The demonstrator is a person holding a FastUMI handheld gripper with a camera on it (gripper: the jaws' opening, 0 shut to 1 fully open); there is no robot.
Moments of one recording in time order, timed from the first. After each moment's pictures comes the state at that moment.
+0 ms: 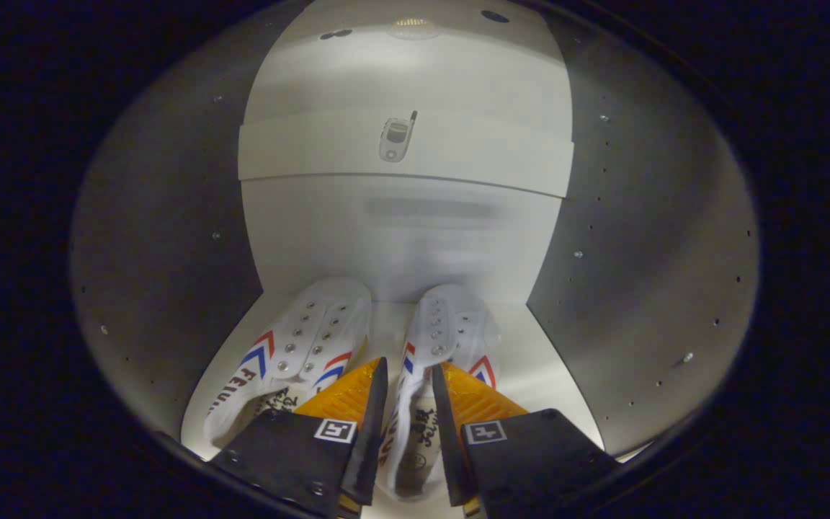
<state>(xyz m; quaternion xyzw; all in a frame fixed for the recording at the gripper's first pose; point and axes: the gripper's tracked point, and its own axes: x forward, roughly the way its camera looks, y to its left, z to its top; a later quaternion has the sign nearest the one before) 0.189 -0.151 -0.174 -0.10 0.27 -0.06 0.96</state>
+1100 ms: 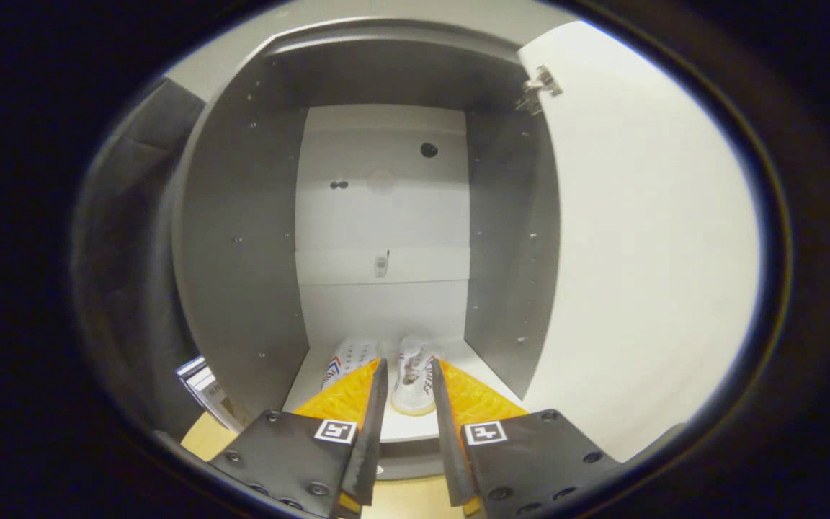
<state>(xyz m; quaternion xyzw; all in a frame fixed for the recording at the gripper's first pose) -0.006 -0.121 -0.018 -0.05 0.09 -0.12 0.99</state>
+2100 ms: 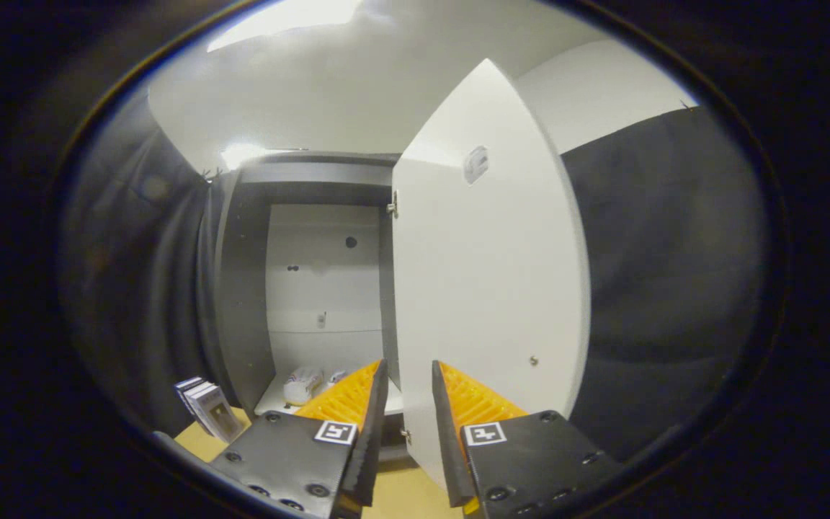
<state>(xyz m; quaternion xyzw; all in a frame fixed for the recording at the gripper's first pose) -0.247 -0.217 0.088 -0.05 -0.04 -0.17 0.98</state>
